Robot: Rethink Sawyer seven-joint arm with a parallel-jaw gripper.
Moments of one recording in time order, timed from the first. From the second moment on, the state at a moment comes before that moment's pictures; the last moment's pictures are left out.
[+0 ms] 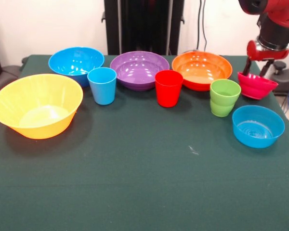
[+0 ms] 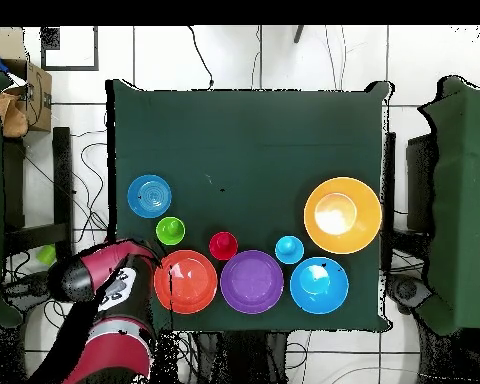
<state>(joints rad) 0.32 -0.48 0.01 1.74 -0.07 0.47 1.99</state>
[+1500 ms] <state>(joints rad) 0.34 -0.53 -0.02 1.70 -0.08 0.43 1.99</state>
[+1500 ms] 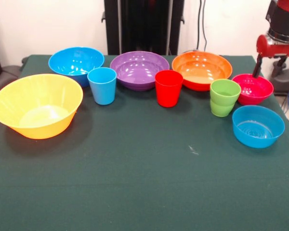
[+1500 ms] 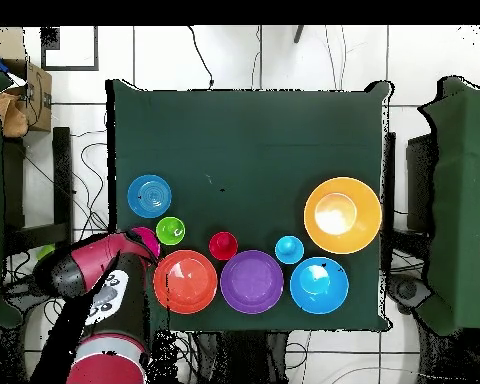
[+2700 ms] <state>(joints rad) 0.38 -0.44 -0.06 1.67 -0.07 0.38 1.99</state>
